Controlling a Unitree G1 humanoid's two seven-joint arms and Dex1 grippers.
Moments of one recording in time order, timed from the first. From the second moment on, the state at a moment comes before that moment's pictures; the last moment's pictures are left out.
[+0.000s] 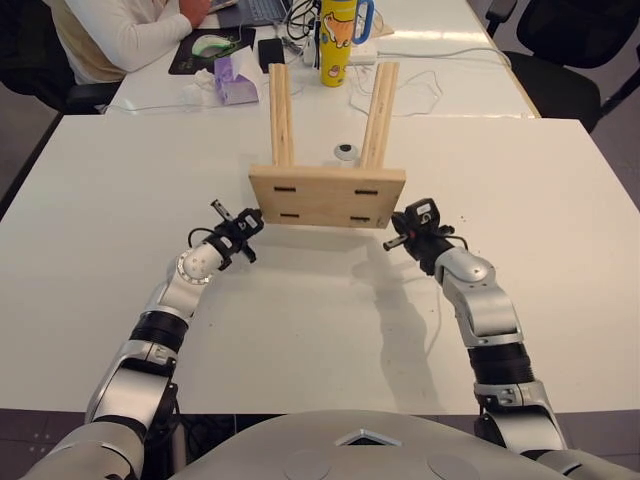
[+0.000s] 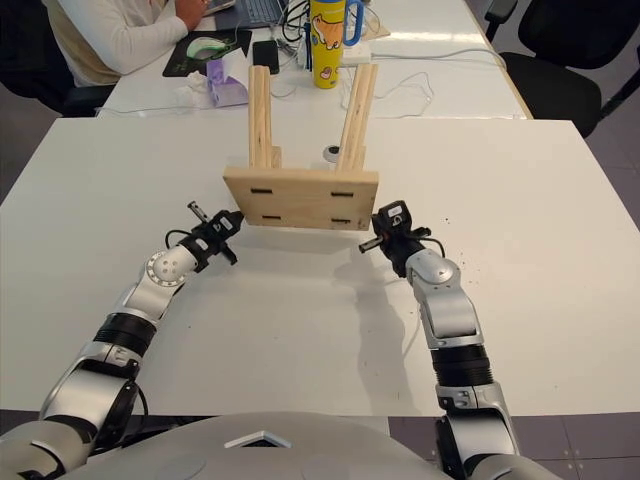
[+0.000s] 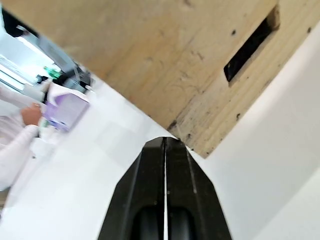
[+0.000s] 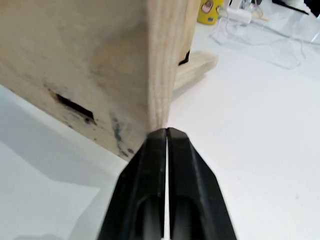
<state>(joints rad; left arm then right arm) -0.35 0.39 -0.19 0.47 0.27 -0.24 -0.34 -0.16 -0.26 0.04 -0.10 0.04 0.49 0.35</state>
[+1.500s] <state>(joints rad) -0.81 0.60 -0.35 1.21 0.68 -0.18 0.16 -0.36 -0.20 0.06 -0.31 0.16 0.62 0.29</state>
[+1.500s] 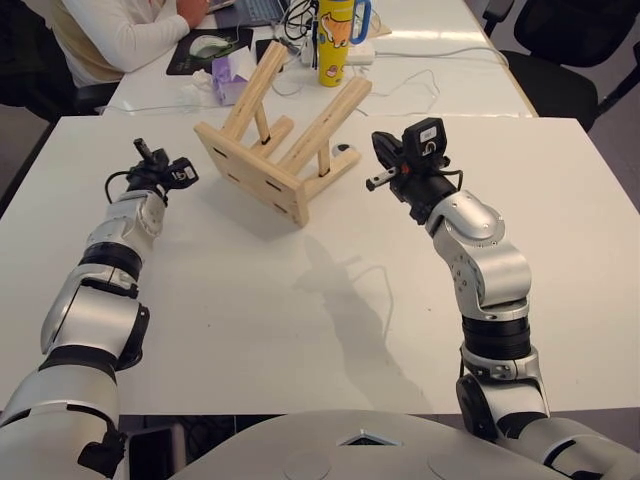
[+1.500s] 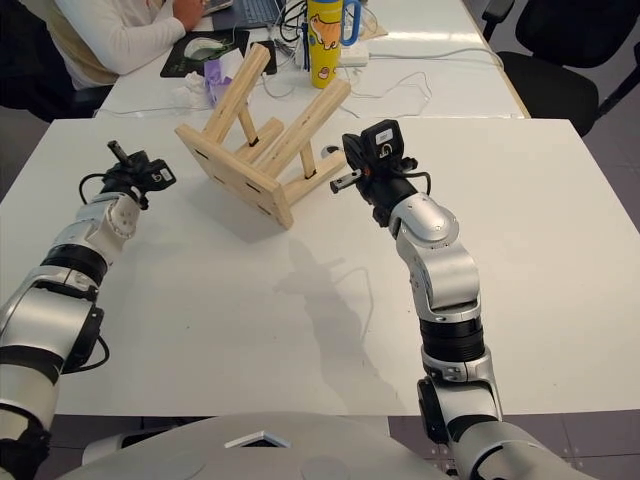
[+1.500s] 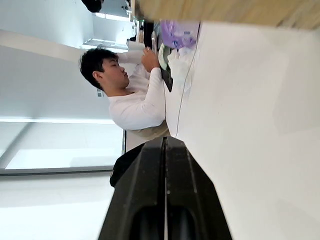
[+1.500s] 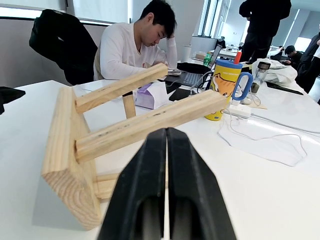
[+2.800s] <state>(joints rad) -0.41 0.08 -0.22 0.44 0.01 0.04 -0.47 -0.37 -0.19 0.01 -0.27 0.17 0.60 0.26</state>
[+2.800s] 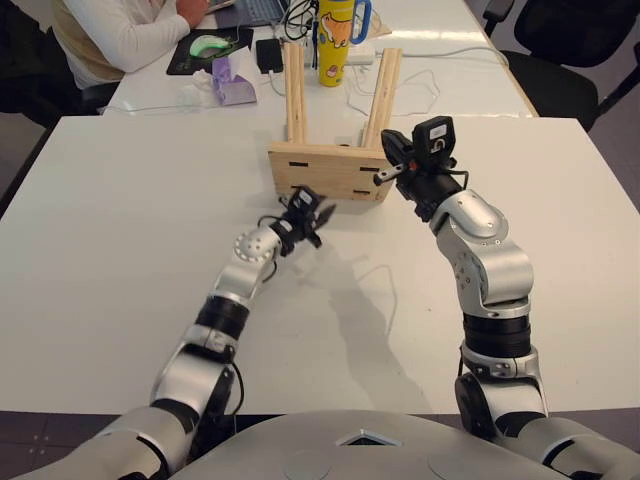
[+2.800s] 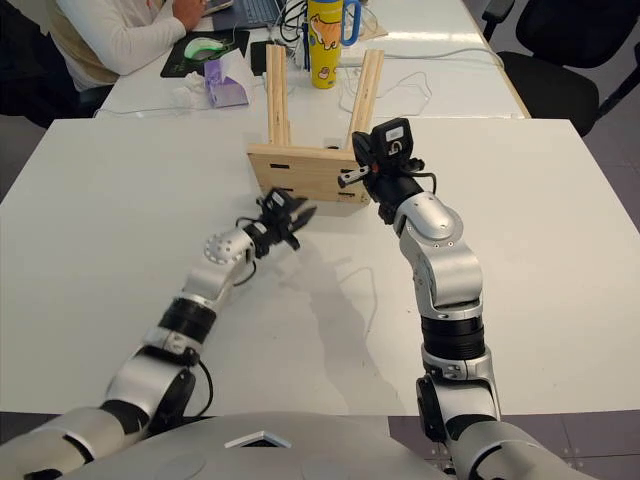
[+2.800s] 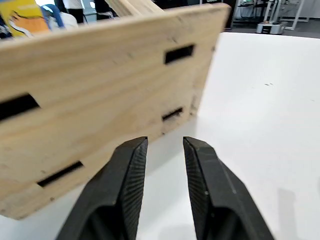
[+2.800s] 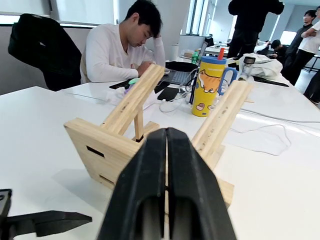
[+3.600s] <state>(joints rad) -0.84 0.25 -0.03 1.07 0.15 -0.10 -0.17 -0.82 -0.29 0.03 0.79 -0.08 0.37 0.11</state>
